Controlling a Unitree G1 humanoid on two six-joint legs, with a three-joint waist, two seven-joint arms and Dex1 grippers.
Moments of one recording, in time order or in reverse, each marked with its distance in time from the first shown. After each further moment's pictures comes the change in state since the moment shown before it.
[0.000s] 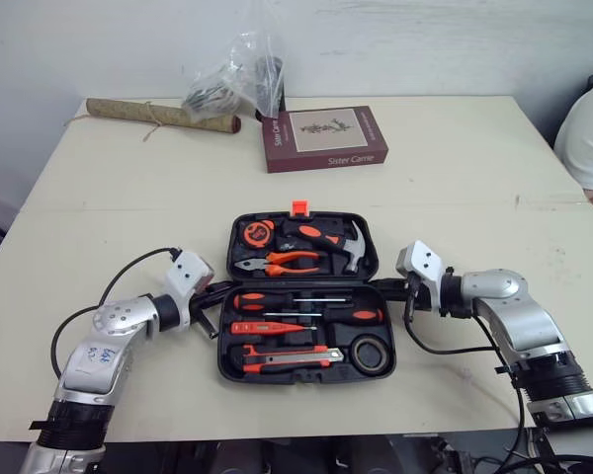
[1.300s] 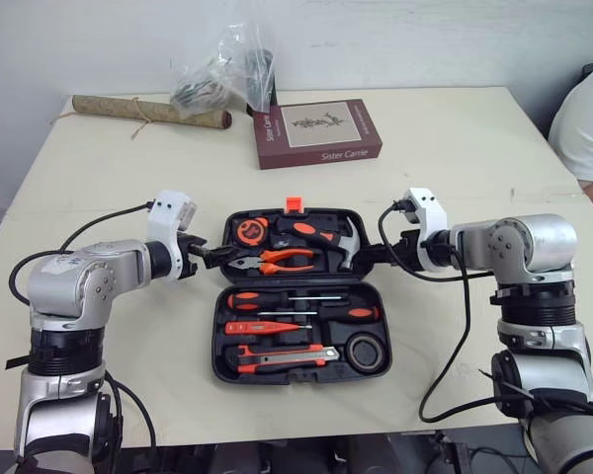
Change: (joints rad) left arm -0.395 0.031 0.116 0.009 -0.279 0.789 0.297; right arm -0.413 0.158 -0.217 -0.042 0.220 1.229 -0.600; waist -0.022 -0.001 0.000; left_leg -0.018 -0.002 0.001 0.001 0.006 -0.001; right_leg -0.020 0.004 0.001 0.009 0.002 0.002
